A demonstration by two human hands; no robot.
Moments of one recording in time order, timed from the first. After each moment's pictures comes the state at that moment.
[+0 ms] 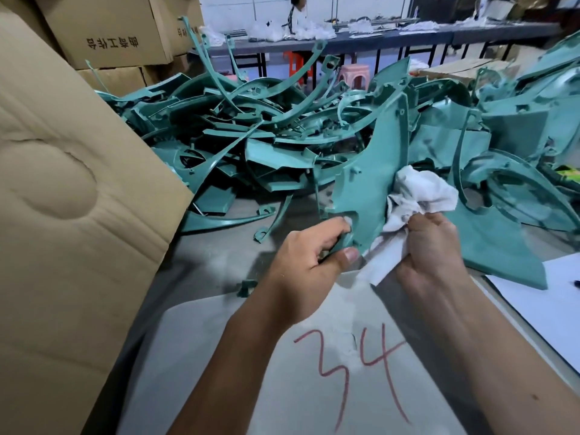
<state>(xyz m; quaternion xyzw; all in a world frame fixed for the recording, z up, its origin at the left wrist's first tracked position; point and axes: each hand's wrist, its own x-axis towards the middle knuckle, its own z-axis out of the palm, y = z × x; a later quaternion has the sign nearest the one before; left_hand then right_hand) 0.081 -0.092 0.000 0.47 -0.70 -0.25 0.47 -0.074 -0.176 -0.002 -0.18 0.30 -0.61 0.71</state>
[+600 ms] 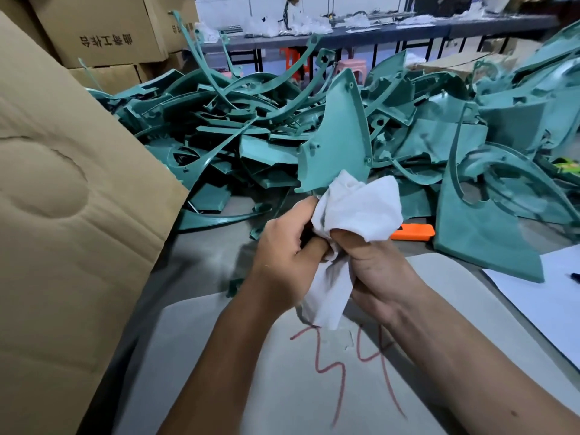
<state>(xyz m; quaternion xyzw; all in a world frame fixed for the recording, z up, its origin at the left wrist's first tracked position) 0.089 -0.096 0.008 0.49 -0.66 -0.22 0.52 -0.042 -0.127 -0.001 -0.38 0.16 -0.44 0.80</state>
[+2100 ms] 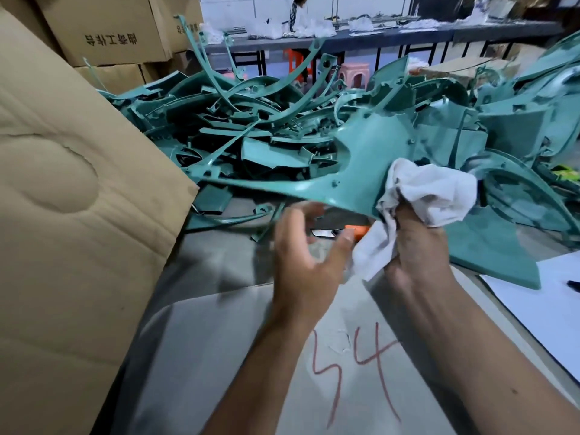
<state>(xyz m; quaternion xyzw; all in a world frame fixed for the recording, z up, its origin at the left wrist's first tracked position) 0.049 -0.094 -0.009 0.58 -0.51 -0.14 0.62 -0.070 -0.167 0.000 -0.25 0.33 -0.63 0.66</state>
